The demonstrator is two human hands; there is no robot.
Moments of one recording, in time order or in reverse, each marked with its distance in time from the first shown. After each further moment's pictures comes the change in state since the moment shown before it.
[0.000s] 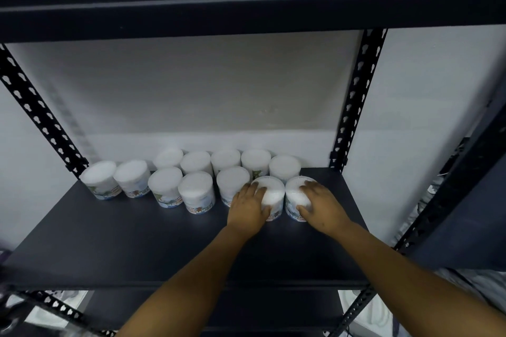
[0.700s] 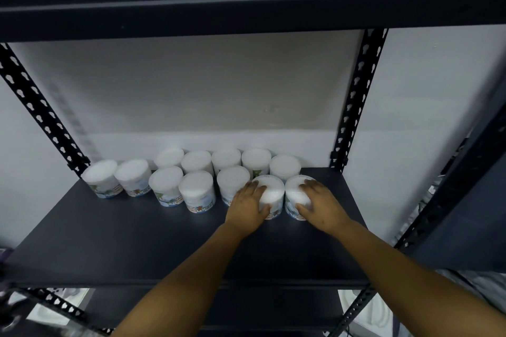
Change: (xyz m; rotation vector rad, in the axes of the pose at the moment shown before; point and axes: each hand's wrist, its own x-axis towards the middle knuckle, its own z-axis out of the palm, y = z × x) left_hand 0.001 -0.004 -0.004 -0.091 -0.023 0.011; right_hand 0.002 0.001 0.000 0.060 0.006 0.003
